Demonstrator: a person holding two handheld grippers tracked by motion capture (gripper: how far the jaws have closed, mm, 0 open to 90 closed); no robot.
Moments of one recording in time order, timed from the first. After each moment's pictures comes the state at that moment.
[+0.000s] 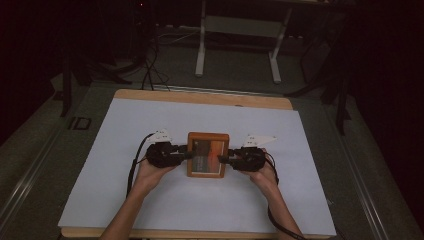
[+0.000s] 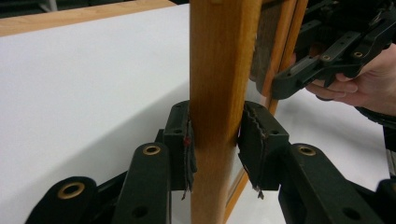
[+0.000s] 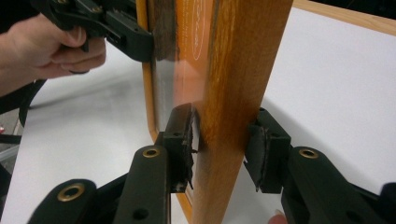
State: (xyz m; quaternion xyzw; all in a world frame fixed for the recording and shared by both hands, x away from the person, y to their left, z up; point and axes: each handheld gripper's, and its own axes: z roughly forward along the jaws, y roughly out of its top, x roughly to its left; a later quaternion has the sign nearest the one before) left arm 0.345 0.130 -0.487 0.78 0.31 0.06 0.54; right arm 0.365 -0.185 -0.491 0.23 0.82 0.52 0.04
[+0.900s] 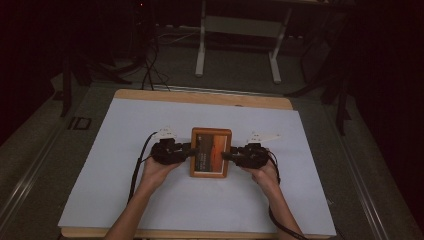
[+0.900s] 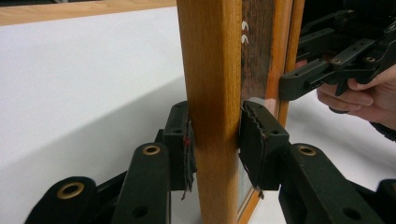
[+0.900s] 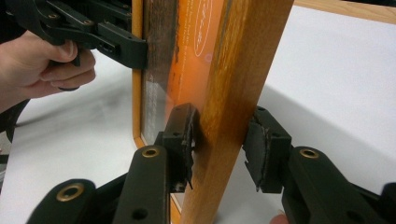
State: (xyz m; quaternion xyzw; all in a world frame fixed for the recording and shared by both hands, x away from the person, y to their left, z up) left arm 0.356 0.121 -0.493 0.77 0.34 0.05 0.53; right arm 0.374 -0.195 -0.496 0.28 0.81 0.52 0.03
